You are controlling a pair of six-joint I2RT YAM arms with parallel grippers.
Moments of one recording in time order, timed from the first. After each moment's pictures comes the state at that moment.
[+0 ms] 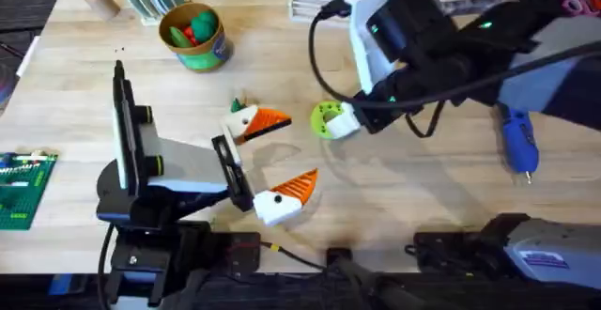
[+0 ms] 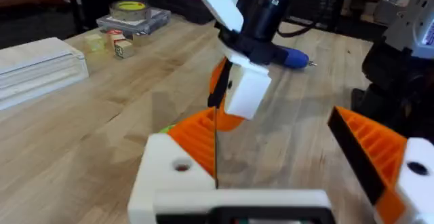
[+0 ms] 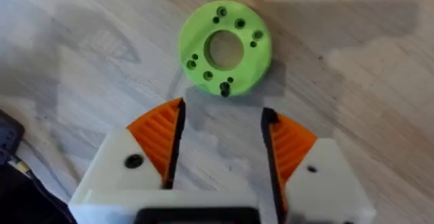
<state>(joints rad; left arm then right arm) -0.04 0.01 0.00 -0.07 1.10 -0.04 0.61 1.43 1.00 -0.77 -0.15 0.05</state>
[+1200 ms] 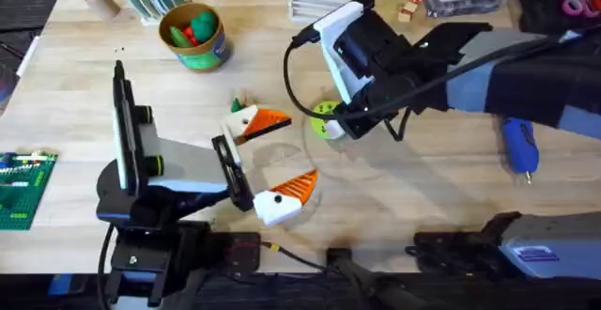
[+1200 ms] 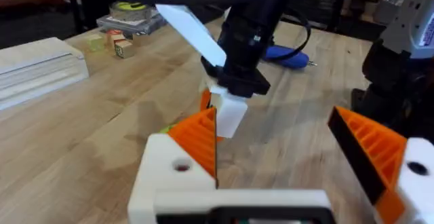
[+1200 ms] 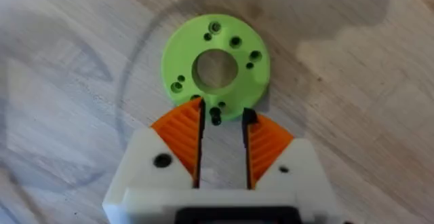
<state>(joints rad) -0.04 0.01 0.00 -0.07 1.10 -0.04 0.69 1.57 1.00 -0.69 -0.02 0.06</state>
